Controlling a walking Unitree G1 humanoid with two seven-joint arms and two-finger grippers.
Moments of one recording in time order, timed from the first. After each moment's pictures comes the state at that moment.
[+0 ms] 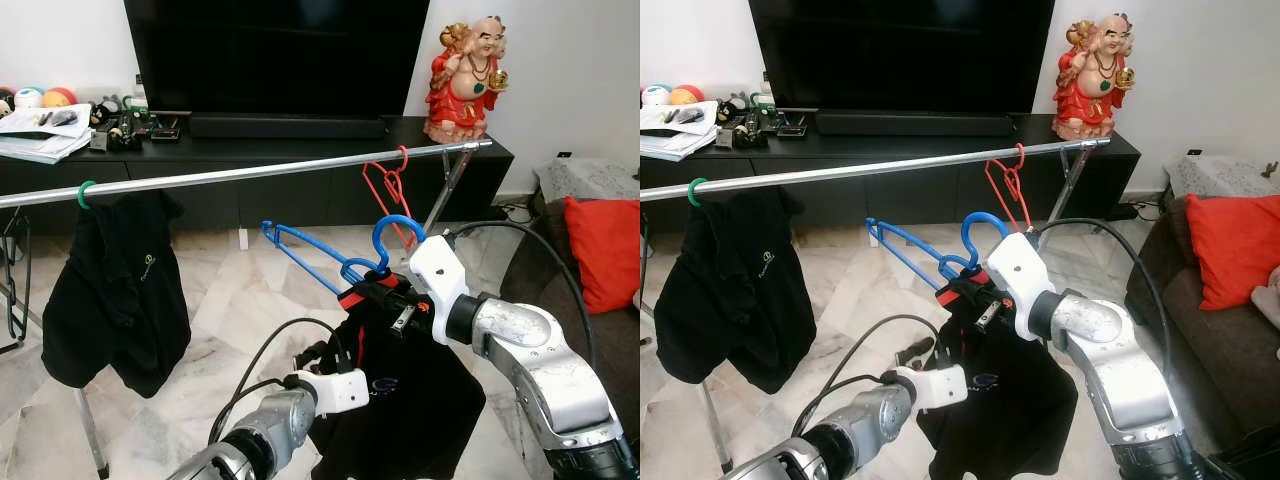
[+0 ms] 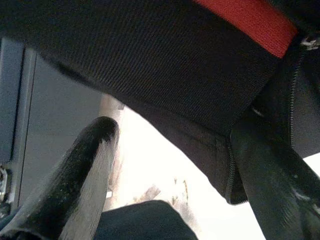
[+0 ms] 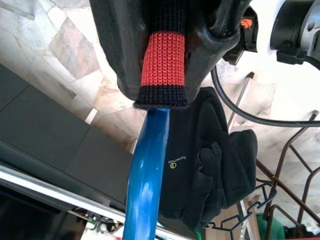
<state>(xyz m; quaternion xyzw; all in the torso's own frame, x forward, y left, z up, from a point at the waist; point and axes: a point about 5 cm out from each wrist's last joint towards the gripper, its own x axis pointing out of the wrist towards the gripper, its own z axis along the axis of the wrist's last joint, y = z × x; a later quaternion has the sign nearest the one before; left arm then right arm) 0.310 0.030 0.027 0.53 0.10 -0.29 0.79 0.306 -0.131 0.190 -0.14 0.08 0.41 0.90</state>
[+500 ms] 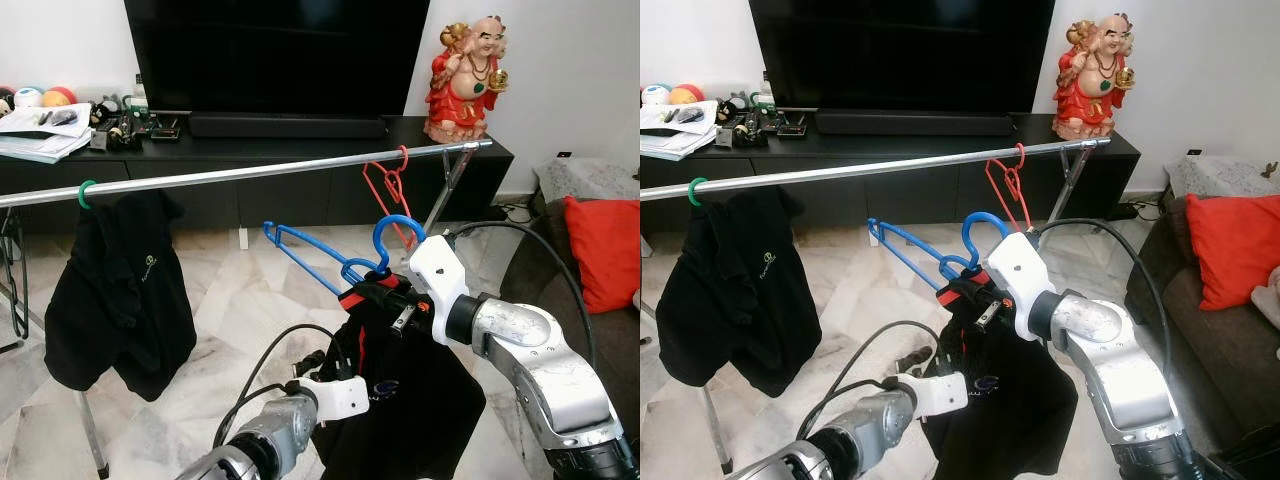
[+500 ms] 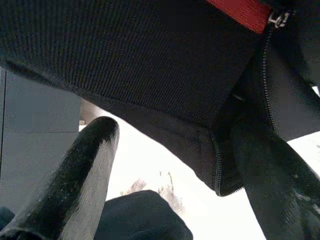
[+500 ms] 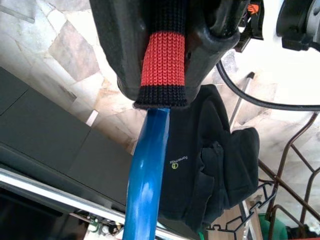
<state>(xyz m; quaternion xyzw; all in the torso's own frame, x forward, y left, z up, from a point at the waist) 0.300 0.023 0.018 0.53 0.13 -0.32 0.78 0.306 -0.131 0.191 -0.14 0.08 0.41 0.90</state>
